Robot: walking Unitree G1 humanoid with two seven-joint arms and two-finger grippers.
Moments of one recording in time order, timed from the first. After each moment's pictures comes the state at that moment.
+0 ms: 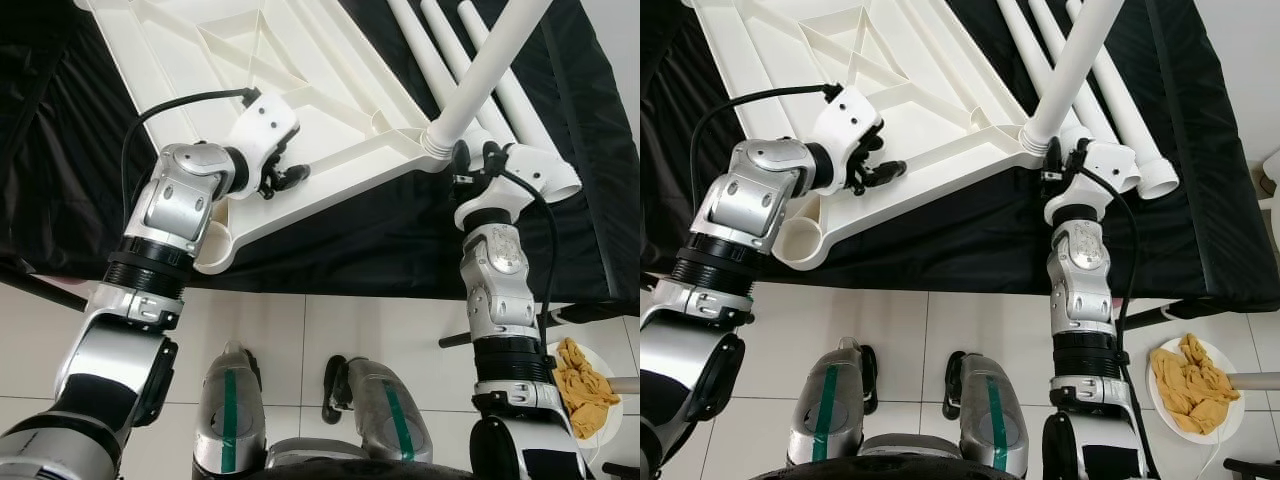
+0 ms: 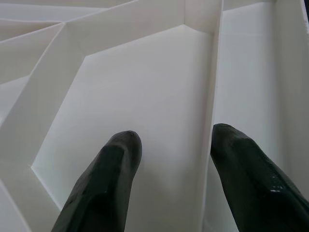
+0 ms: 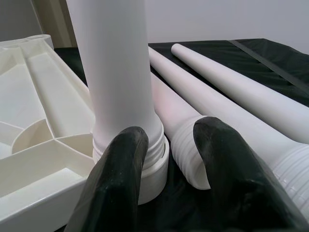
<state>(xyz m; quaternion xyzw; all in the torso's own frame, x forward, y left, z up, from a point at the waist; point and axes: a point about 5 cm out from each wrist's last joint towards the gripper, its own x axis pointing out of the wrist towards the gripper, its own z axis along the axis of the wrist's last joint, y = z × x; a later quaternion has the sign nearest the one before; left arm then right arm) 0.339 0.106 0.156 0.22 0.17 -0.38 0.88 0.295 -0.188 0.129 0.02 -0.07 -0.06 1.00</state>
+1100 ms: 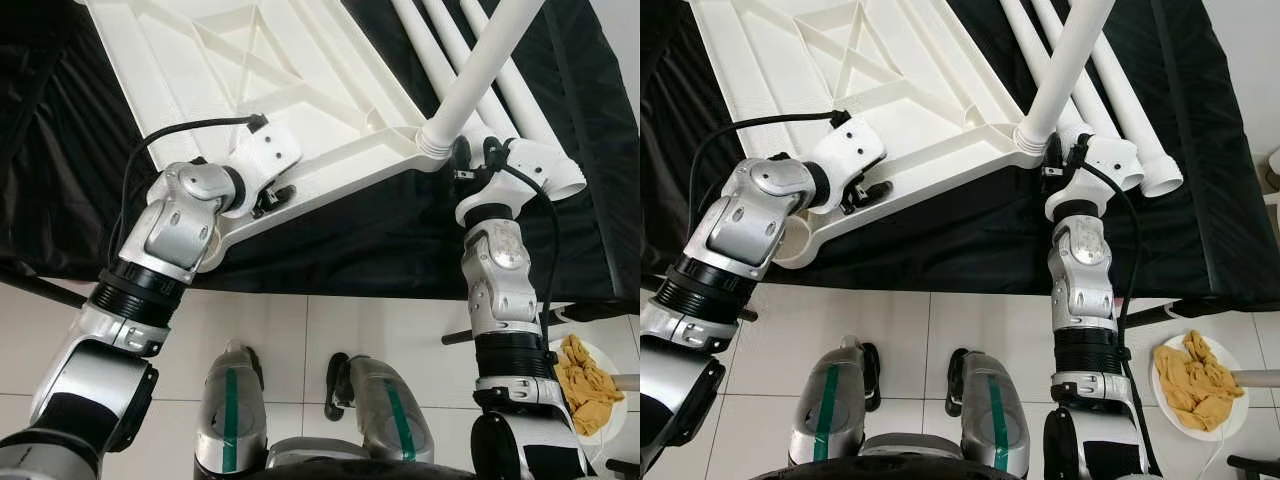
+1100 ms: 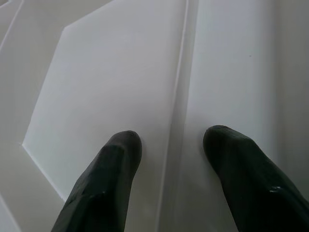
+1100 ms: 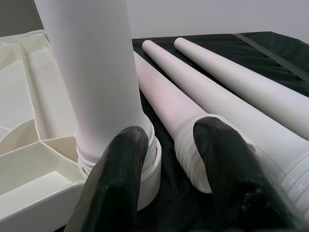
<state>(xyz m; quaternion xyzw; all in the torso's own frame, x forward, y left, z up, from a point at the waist) 0.314 0.099 0.148 0.30 0.19 -0.39 0.85 0.301 -0.187 0.132 0.02 -0.07 -0.05 1.00</state>
